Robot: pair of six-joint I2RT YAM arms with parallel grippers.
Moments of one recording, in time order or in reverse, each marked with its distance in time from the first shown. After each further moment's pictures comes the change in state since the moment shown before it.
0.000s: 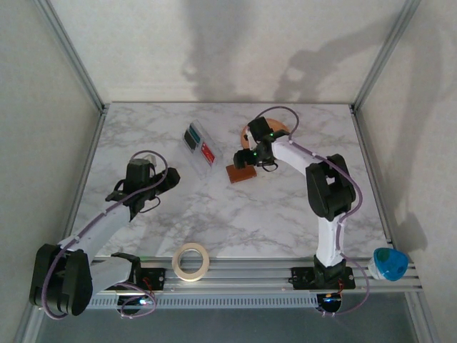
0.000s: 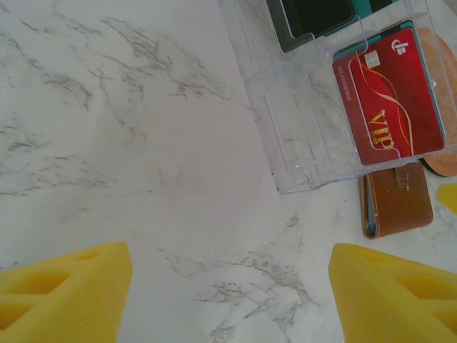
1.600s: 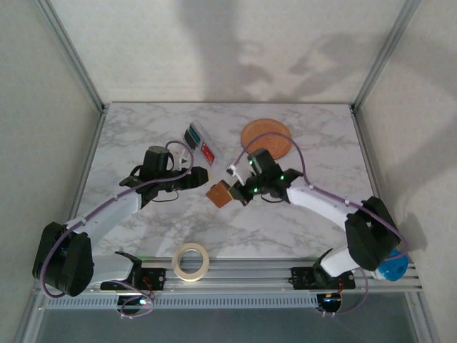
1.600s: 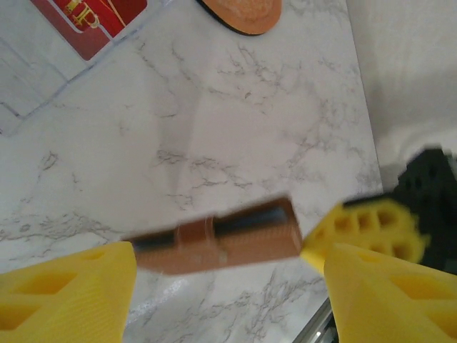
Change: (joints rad) left arm -0.171 0.135 0.179 -0.006 0.406 0.071; right arm 0.269 -0.560 -0.591 0.372 -0.251 -0.349
